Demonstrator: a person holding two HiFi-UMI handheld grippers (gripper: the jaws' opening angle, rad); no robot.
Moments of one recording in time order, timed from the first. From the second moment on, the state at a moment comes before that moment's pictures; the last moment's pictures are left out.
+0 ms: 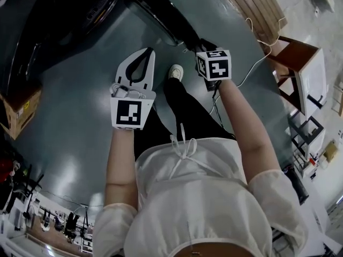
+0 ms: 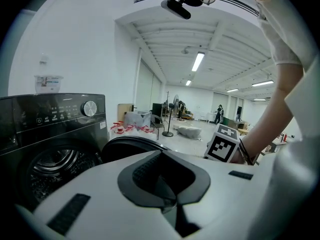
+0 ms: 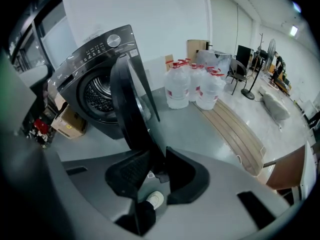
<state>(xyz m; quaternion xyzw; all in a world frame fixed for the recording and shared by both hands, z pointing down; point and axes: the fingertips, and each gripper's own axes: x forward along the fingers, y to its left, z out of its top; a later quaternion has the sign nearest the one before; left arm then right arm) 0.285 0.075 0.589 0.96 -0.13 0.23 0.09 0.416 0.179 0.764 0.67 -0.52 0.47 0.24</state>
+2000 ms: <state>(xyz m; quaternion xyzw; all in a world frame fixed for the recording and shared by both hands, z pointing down) 0.210 -0.022 0.426 0.96 -0.21 0.16 0.04 0.367 0.015 0.500 0.70 -0.64 0.23 0.19</state>
